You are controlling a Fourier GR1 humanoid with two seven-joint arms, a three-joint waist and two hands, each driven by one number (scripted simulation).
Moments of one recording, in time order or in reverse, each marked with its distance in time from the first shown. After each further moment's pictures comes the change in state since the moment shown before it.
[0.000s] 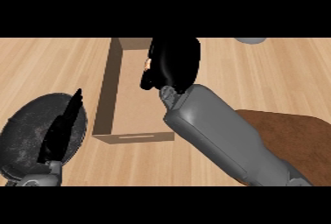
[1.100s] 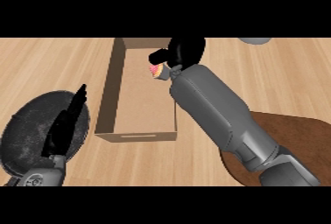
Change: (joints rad) left arm -0.044 -0.008 -0.006 0.012 -0.012 -0.010 0.020; right arm -0.145 0.003 -0.050 0.554 -0.272 -0.604 -0.151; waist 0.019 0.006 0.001
